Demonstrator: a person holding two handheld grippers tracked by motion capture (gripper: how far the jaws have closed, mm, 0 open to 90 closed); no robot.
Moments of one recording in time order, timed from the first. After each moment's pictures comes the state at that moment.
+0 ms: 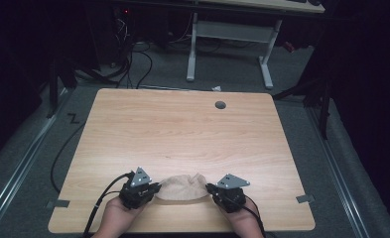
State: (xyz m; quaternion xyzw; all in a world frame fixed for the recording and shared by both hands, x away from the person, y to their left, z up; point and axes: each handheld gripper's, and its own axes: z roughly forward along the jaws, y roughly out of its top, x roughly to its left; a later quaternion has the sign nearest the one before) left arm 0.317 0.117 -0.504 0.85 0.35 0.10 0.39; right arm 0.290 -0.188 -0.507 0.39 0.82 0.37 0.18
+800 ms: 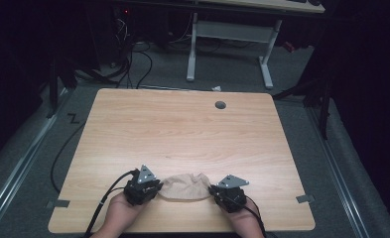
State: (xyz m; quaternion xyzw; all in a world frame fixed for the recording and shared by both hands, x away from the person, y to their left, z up) left arm 0.330 0.107 -0.518 0.86 0.35 0.12 0.36; right arm 0.295 -0.195 -0.523 0.41 0.83 0.34 0.17
